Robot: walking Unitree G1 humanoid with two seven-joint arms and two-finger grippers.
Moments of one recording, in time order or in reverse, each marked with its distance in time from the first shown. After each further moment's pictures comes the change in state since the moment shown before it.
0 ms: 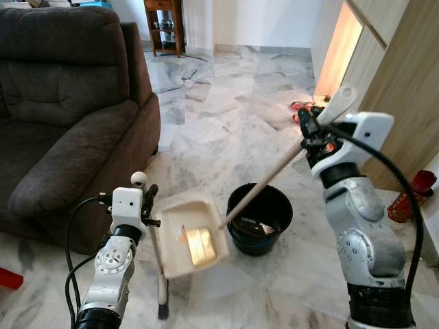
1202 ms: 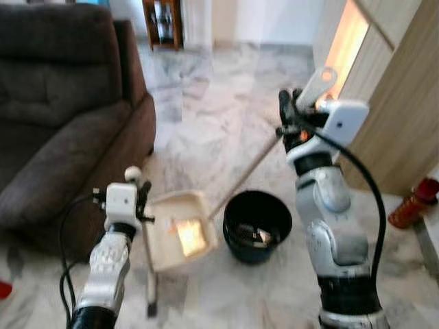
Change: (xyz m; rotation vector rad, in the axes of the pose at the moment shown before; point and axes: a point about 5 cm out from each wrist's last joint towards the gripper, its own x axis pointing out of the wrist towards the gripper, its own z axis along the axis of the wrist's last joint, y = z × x) left arm 0.003 -0.007 0.004 0.035 -0.021 -0.008; right arm 0.010 0.024 -0.005 0.007 -0.081 -0.027
